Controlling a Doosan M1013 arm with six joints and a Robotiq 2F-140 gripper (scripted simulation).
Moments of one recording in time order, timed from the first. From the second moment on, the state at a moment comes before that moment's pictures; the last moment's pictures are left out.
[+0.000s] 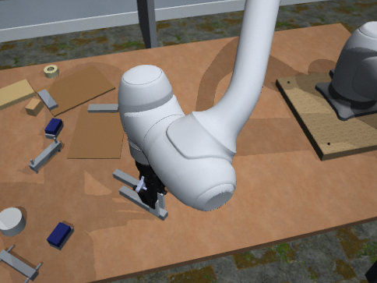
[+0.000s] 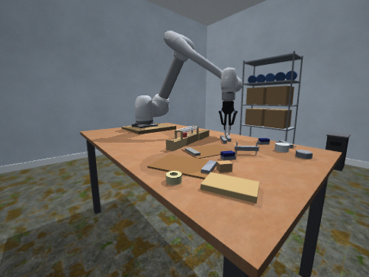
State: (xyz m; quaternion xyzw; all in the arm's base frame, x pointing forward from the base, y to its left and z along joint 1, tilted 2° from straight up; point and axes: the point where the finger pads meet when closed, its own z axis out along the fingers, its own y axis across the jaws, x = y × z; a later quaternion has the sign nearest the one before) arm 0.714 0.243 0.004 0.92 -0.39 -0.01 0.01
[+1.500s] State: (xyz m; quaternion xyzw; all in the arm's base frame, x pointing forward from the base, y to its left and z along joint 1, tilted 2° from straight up) arm 0.711 0.242 0.099 0.92 -0.40 -0.01 0.01
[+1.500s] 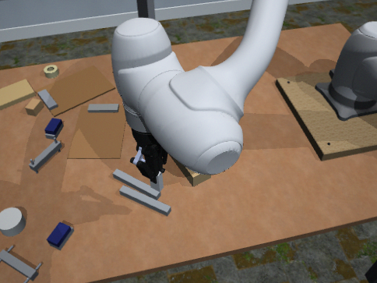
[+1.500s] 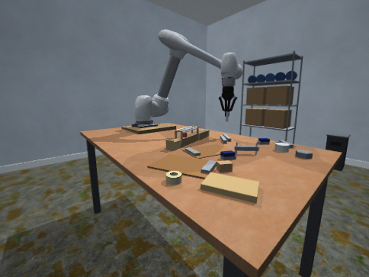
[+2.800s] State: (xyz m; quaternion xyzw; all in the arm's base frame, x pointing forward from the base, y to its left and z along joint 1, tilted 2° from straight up) arm 0.710 0.240 0.106 0.93 -0.36 -0.01 0.01
